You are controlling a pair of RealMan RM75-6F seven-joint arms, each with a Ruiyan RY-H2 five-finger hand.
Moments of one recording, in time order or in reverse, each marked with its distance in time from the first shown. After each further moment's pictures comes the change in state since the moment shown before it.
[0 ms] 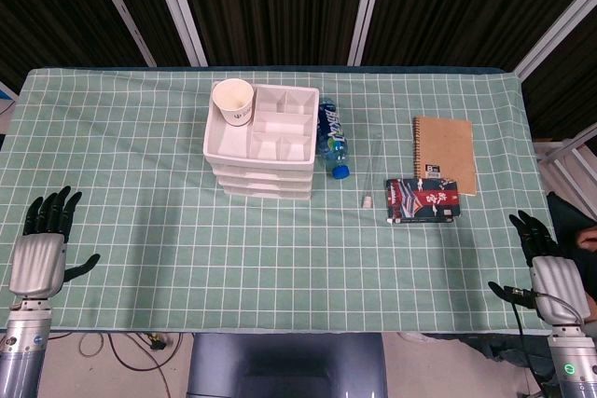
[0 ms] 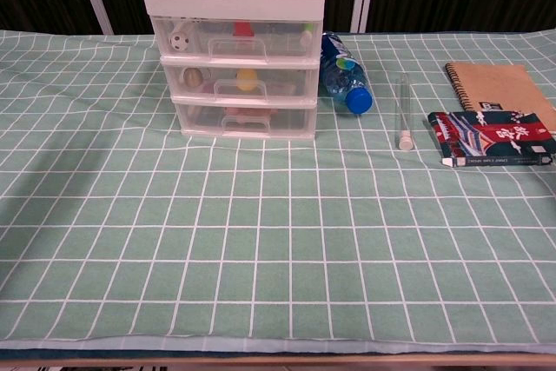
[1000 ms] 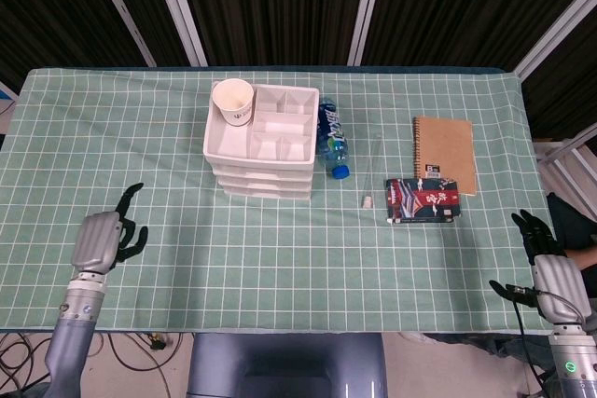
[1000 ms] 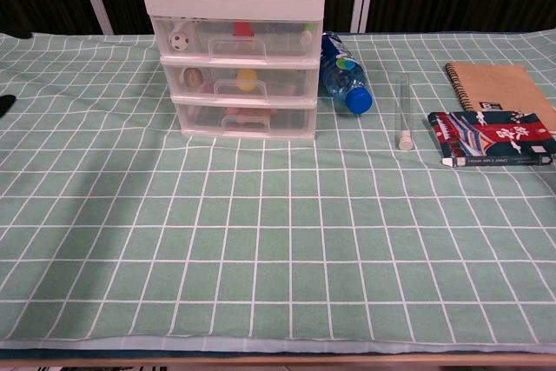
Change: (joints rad) left arm -0.159 -0.052 -0.122 -0.273 -0.298 -0.255 0.051; right arm 0.003 0.001 0.006 0.002 0.022 -0.018 0.022
